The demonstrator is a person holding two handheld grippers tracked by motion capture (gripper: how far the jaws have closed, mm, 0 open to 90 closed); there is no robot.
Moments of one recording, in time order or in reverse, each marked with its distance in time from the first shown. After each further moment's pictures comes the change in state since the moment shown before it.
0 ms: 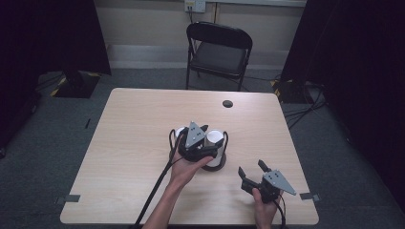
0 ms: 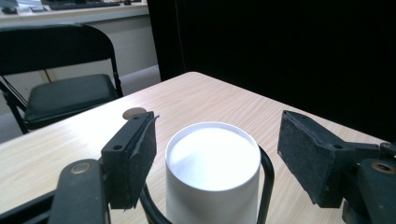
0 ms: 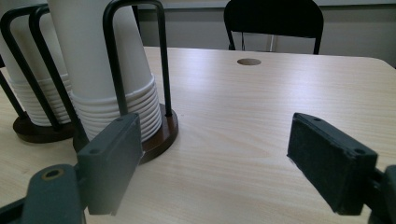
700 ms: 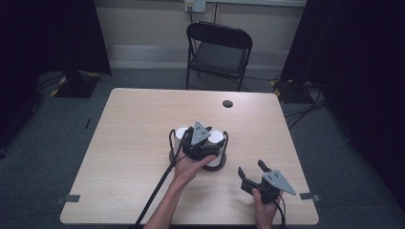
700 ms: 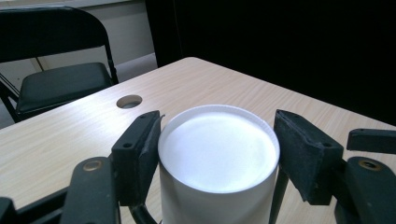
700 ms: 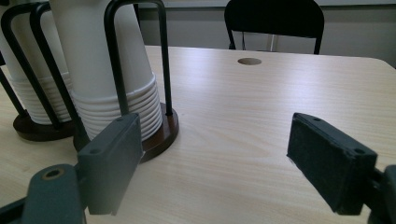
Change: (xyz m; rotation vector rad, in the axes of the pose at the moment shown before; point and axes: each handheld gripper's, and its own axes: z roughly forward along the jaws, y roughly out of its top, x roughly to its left) left arm 0.000 -0.010 0.019 0.051 -0.004 0.017; right arm 0.000 0.000 0.000 0.002 0.003 -0.006
